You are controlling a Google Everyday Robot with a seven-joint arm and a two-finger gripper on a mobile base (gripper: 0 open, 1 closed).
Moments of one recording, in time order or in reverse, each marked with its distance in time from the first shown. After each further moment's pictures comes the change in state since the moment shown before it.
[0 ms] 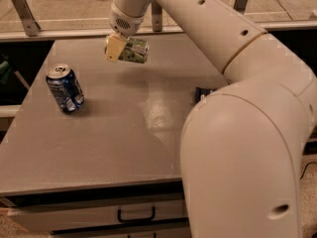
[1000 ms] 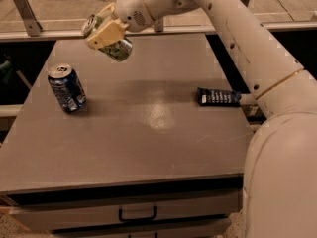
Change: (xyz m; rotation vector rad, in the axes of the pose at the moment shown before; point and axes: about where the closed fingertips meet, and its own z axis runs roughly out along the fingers) arm -0.054 0.053 -0.078 -0.213 -0.696 -0.129
